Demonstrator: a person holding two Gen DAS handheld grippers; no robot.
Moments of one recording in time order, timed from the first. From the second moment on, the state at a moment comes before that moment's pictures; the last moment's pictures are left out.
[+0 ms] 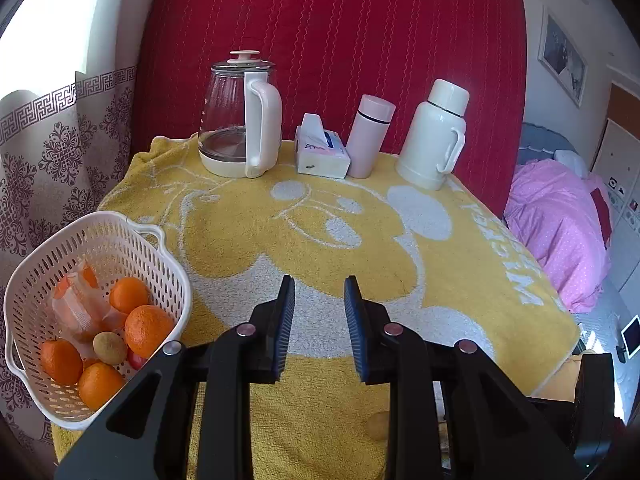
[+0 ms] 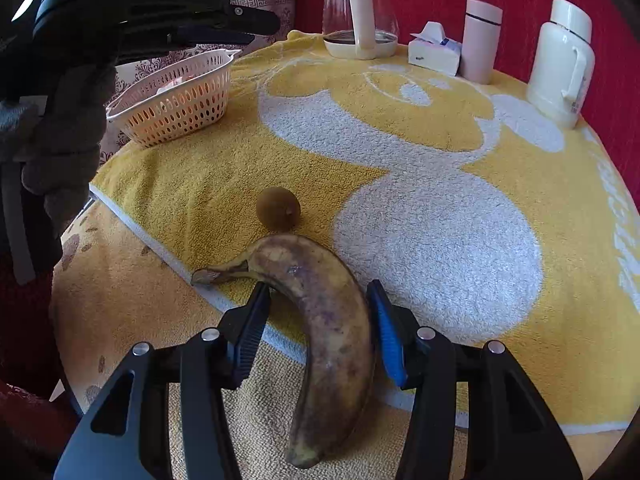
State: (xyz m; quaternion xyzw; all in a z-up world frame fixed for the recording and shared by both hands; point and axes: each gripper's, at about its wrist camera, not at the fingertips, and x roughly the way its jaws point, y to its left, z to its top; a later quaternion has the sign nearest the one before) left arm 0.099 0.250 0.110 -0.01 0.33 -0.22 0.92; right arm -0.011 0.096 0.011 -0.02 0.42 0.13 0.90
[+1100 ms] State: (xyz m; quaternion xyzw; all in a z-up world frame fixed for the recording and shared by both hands) left arm 0.046 0.203 0.030 0.08 0.42 -0.29 0.86; right arm -0.019 0.021 0.010 0.13 0.41 0.05 0.90
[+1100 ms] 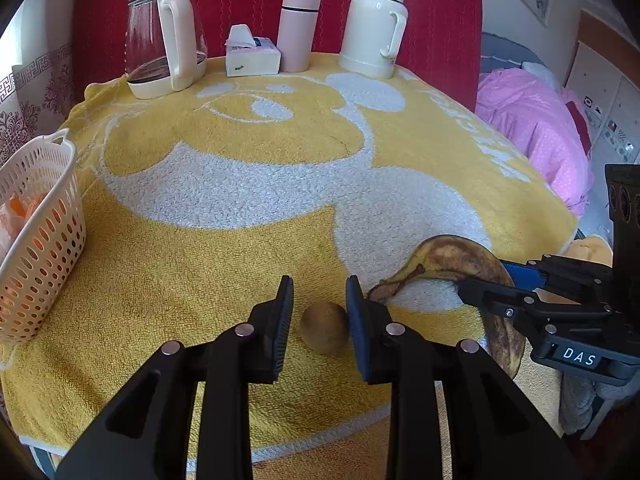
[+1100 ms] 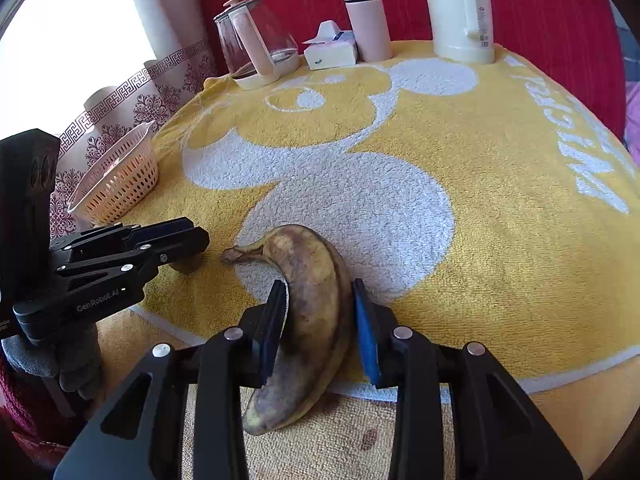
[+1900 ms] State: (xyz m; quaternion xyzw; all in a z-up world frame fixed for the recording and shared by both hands) left arm 0.028 0.221 0.040 0.07 0.40 -0.27 0.87; right arm -0.018 0.026 0.015 0.12 0.41 0.05 0.91
